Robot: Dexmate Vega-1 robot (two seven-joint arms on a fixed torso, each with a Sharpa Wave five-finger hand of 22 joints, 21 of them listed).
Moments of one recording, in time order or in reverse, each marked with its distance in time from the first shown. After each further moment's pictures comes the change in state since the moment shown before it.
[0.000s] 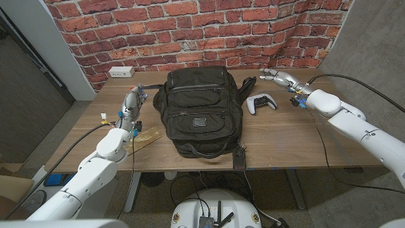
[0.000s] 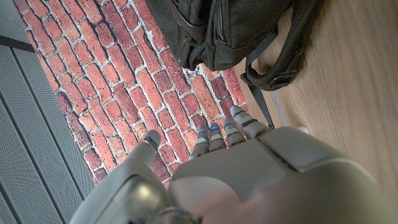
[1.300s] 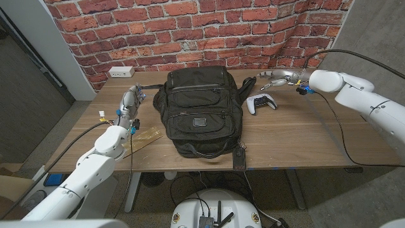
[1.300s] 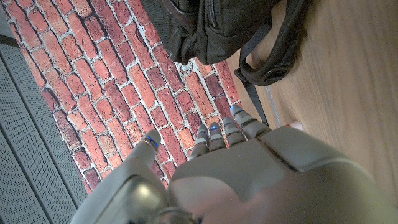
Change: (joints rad) left arm -0.029 -0.001 -0.006 0.025 -0.027 0.049 -0.006; left_hand -0.003 0.003 0.000 0.000 0.000 0.000 0.000 0.000 0.000 0.005 -0.005 0.000 0.000 0.009 -0.006 0.000 0.000 0.005 -0.005 0.000 0.000; right arm 0.275 -0.105 -0.175 -0.035 -0.375 -0.112 0.238; right_hand 0.254 -0.091 0.068 -0.023 0.048 -0.118 0.011 0.008 0.010 -0.066 0.024 0.005 0.017 -0.038 0.024 0.004 -0.051 -0.015 0.063 0.000 0.000
